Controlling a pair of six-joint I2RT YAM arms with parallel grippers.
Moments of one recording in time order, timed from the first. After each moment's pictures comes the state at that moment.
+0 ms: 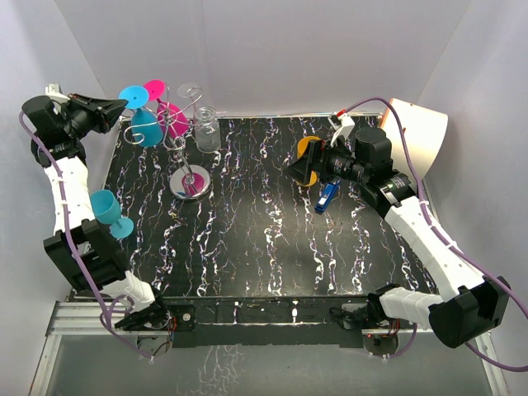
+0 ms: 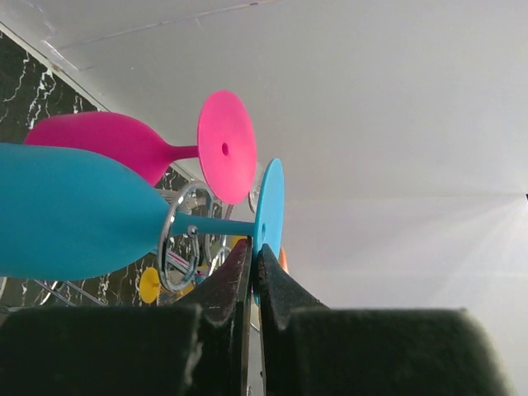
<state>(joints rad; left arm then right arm) 0.46 1.58 1.52 -0.10 0.84 -1.22 0.37 1.17 1.15 -0.29 -0.50 0.39</state>
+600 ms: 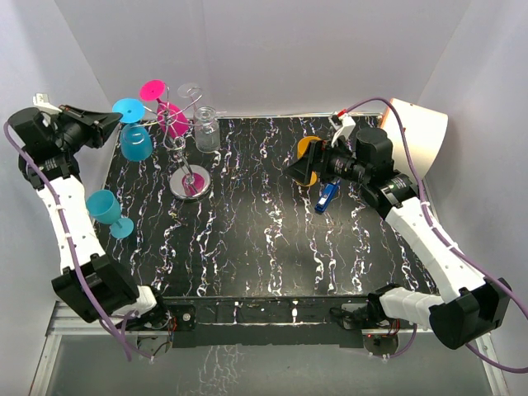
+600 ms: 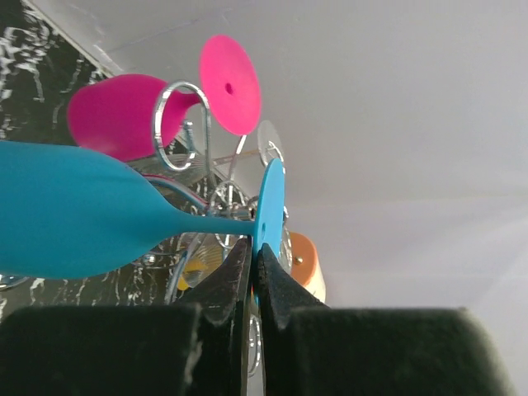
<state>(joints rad) 0.50 1.36 1.46 -0.32 0.81 -1.06 0.37 1.16 1.15 -0.29 -0.50 0.39</state>
